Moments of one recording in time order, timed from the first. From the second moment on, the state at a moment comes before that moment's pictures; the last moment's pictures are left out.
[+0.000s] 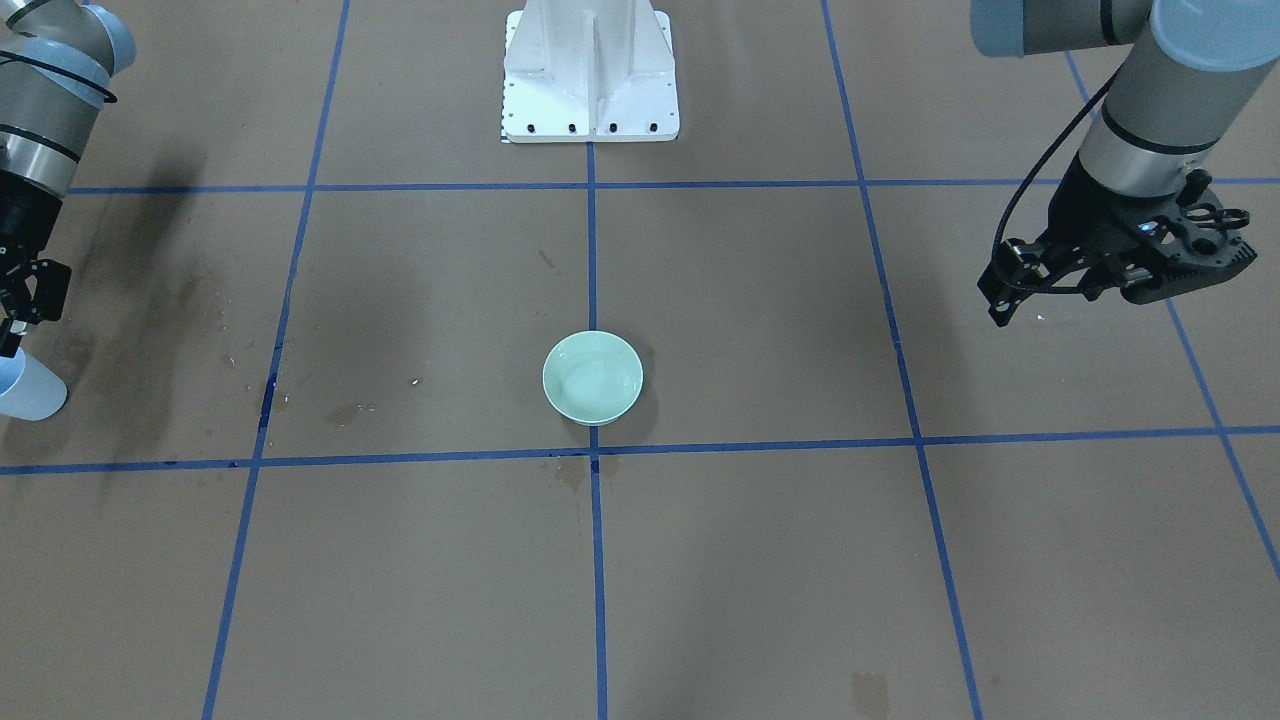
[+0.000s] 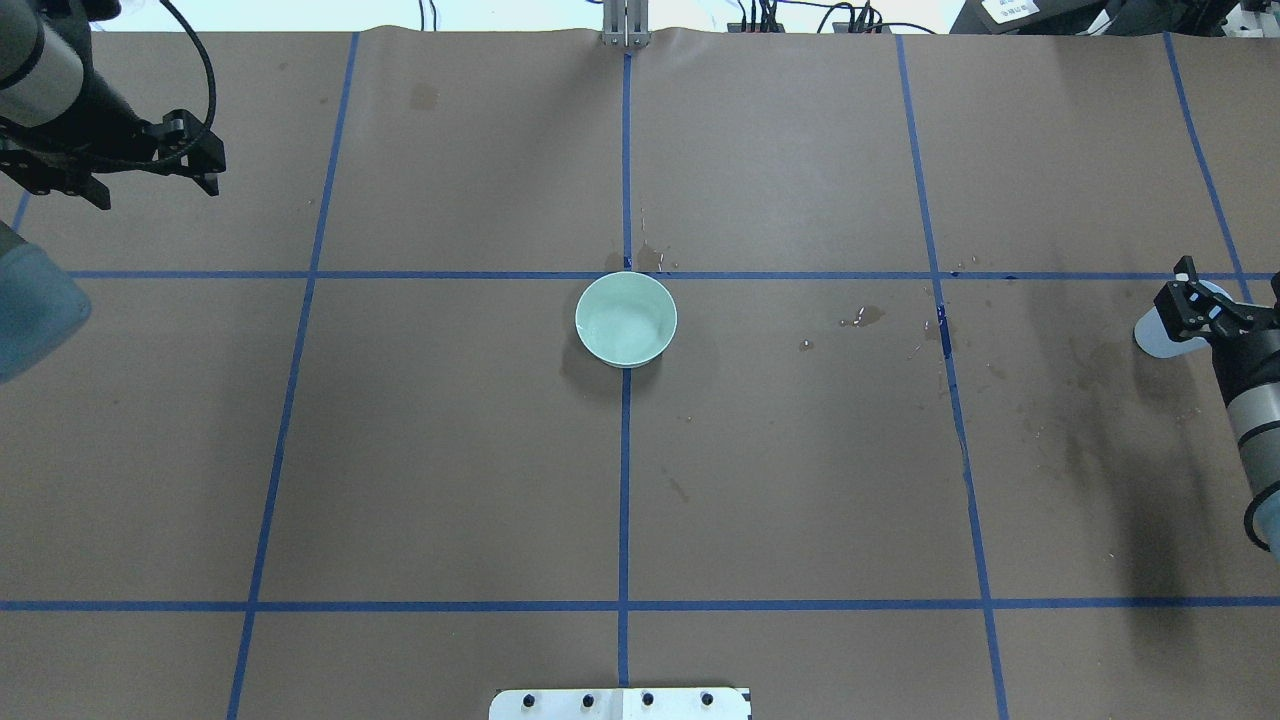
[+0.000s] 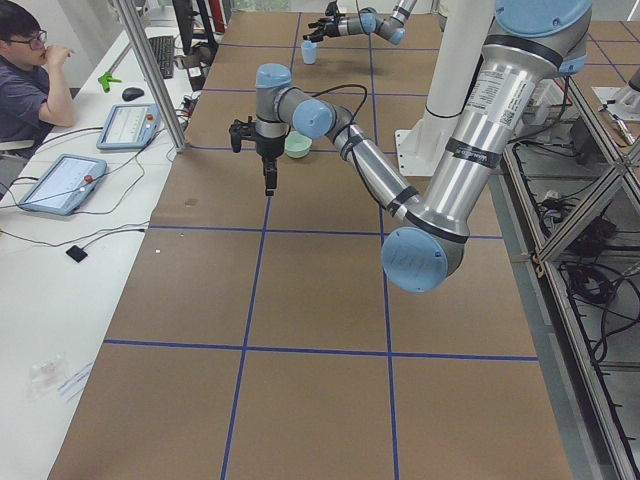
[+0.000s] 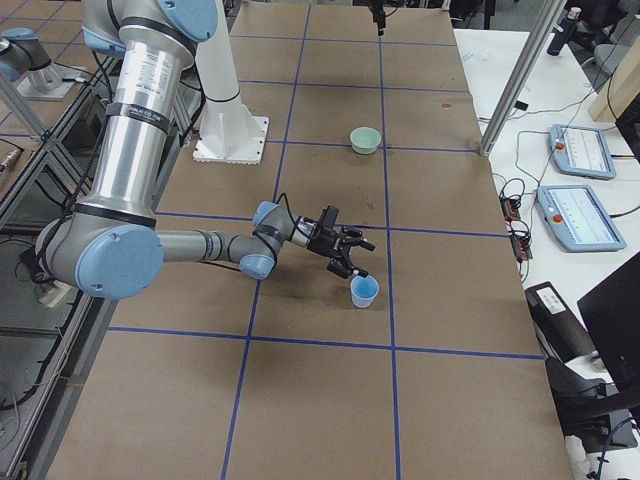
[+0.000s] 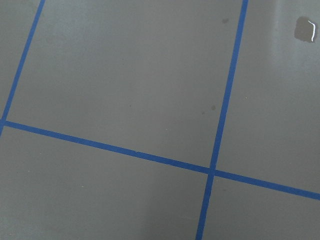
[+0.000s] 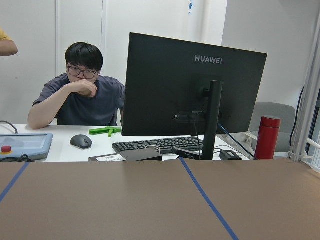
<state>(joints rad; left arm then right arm) -1.01 -1.98 -1.96 -1.31 -2.03 -0.98 0.57 -1.88 1.72 -0.52 0.71 1.20</state>
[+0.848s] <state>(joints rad) -0.73 -2.27 -1.68 -1.68 -1.97 -1.42 1.32 -1.68 1.75 -0.99 1.99 0.45</state>
